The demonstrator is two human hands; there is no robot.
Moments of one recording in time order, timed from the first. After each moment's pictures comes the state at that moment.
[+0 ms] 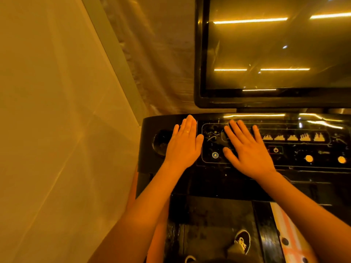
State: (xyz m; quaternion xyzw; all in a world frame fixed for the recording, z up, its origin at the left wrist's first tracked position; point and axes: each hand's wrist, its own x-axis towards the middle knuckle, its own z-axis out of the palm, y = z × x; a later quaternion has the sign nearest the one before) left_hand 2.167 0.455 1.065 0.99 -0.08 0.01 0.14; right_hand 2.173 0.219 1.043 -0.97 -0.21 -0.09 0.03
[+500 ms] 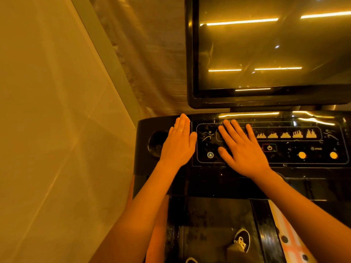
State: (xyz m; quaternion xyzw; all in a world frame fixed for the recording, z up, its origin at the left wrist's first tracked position) left_hand 2.173 0.456 1.066 0.97 -0.07 0.00 0.22; right_hand 2.172 0.219 1.042 -0.97 -0.22 -0.10 0.03
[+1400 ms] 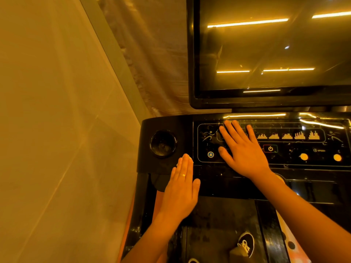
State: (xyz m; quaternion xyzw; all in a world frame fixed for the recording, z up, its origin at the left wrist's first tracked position) left_hand 2.048 0.442 1.013 0.97 -0.07 -0.02 0.22; right_hand 2.173 0.217 1.040 -0.97 -0.22 -0.11 0.04
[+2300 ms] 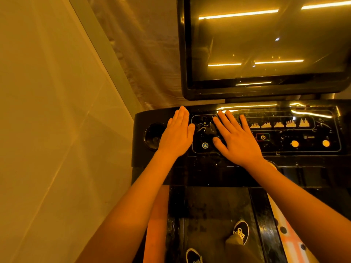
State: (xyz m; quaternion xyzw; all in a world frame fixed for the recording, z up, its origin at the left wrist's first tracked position) left_hand 2.171 0.447 1.070 0.97 -0.08 0.00 0.21; right_hand 2.171 0.219 1.041 -0.97 -0.22 -0.11 0.04
